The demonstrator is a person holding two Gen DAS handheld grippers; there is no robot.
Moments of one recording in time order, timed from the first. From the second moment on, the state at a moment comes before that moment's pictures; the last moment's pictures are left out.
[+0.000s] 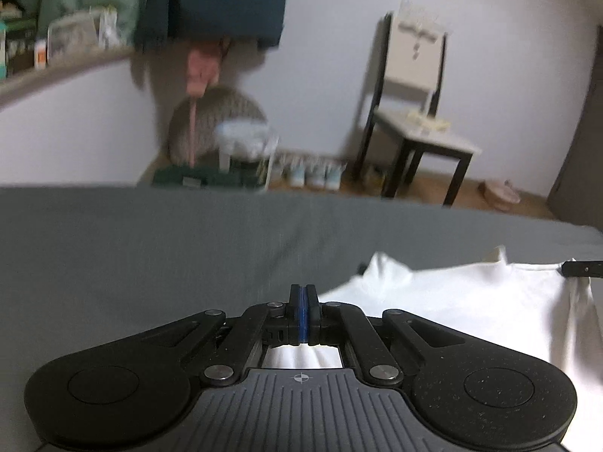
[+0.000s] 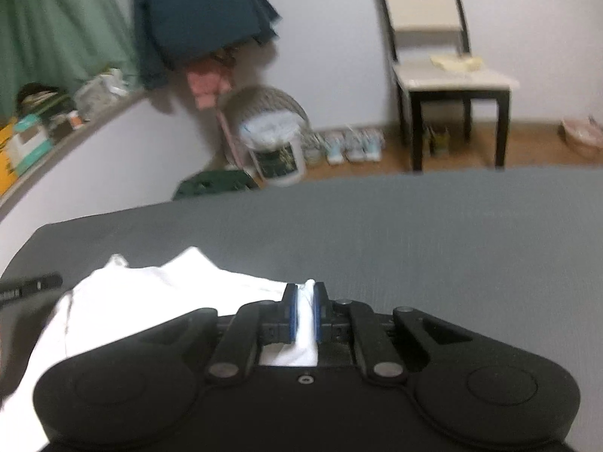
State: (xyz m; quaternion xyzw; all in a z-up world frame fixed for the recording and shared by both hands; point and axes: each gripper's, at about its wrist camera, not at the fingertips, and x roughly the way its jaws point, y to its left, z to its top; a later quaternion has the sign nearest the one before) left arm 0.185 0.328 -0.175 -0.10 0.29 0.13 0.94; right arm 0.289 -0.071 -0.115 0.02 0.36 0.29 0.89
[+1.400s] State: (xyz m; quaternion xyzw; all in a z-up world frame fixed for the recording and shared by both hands) left arm 0.209 0.347 -0.208 -0.15 0.36 0.10 0.92; right arm 0.286 -0.056 -0.134 0.03 0.40 0.29 0.87
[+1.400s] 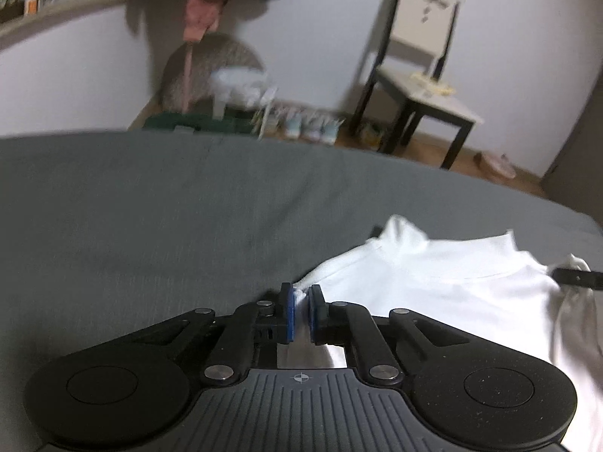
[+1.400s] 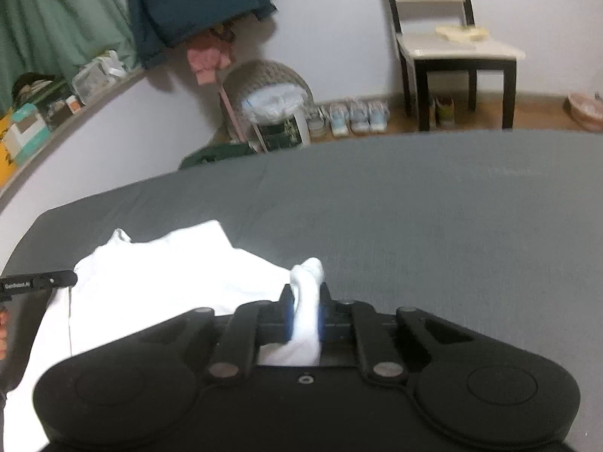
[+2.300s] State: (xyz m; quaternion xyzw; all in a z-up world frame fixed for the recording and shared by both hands) left arm -0.070 0.242 -0.171 -0.02 0.32 -0.05 0.95; right arm 0.037 -0.182 -0.126 0.03 0.37 0.41 0.84
